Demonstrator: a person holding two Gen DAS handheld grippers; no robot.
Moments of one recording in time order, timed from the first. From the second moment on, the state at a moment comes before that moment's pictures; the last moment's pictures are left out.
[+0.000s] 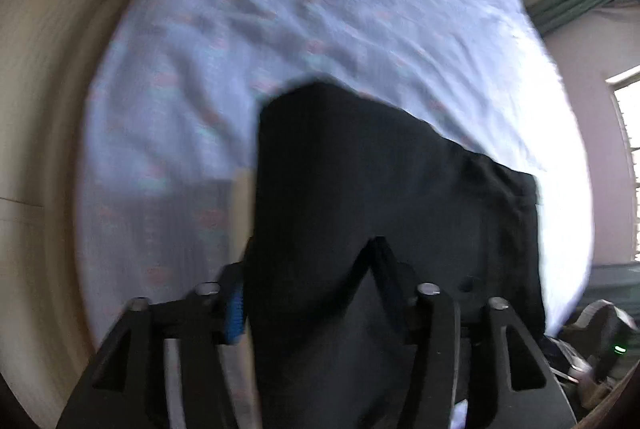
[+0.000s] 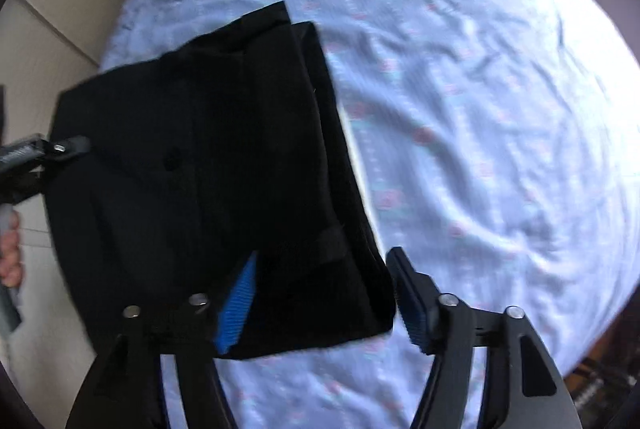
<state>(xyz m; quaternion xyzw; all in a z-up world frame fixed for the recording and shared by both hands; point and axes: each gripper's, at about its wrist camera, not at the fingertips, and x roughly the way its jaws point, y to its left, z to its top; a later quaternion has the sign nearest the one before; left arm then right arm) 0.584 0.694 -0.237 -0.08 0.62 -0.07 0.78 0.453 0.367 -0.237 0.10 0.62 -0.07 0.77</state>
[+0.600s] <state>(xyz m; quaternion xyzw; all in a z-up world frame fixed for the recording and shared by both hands) 0.424 0.618 -0.091 0.07 0.48 -0.03 0.88 0.365 0.283 -0.117 0.10 0.50 0.03 0.86</state>
